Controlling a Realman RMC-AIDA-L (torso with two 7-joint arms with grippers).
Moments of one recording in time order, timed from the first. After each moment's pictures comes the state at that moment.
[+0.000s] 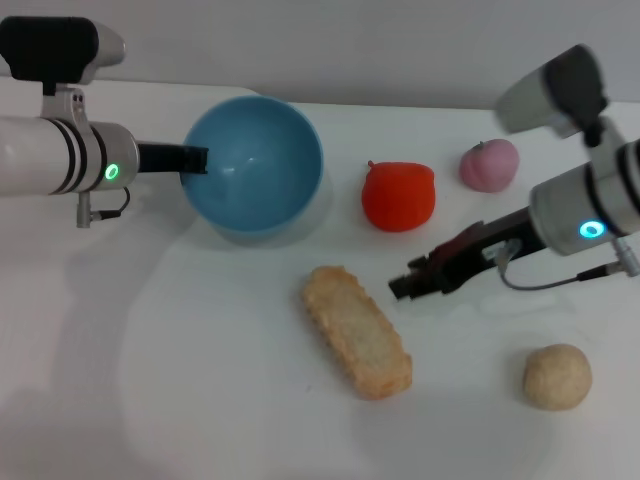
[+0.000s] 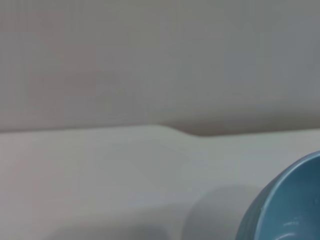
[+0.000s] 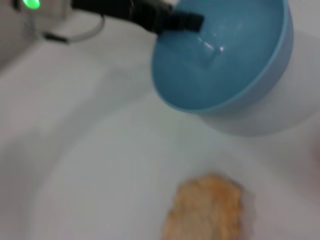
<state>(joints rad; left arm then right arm) -0.59 -2.02 1.39 0.67 2.13 0.58 -2.46 0.80 2.07 -1.33 -0.70 -2.18 -1.25 2.22</state>
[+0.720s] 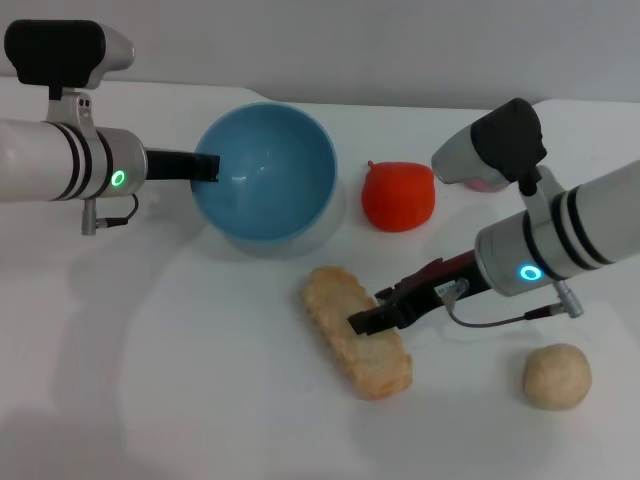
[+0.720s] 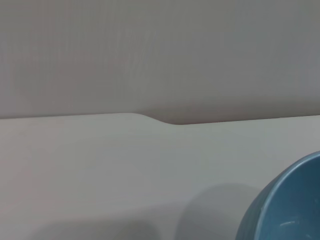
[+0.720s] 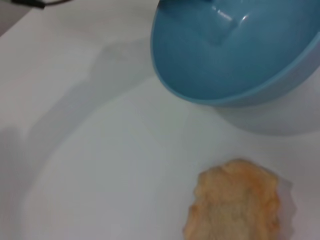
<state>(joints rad) -0.54 -2.05 1.35 0.80 2.23 0.67 -2.52 0.80 2.09 -1.63 -0.61 -1.97 -1.04 2.27</state>
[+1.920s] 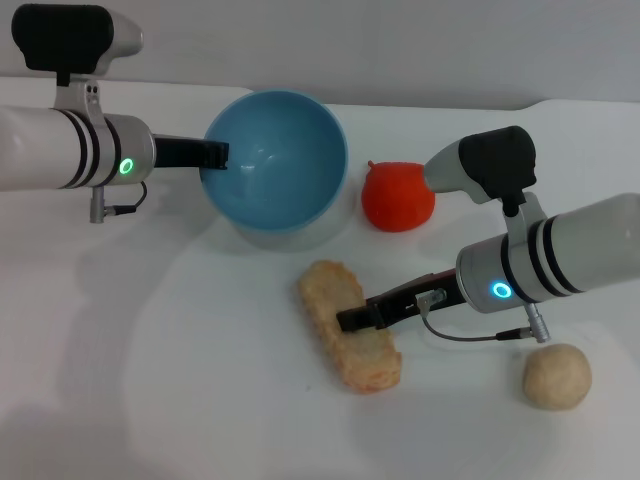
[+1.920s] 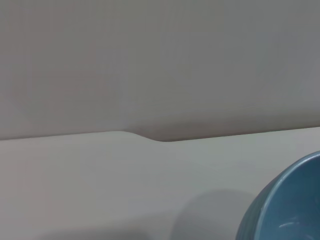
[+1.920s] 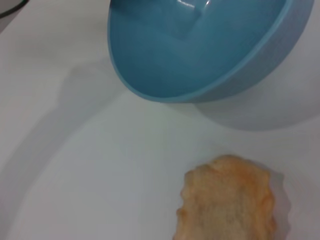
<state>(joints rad) -0.55 -2.06 1.36 0.82 2.23 0.67 -2.51 0.80 2.09 -1.84 -0.50 -1.72 -0.82 2.35</state>
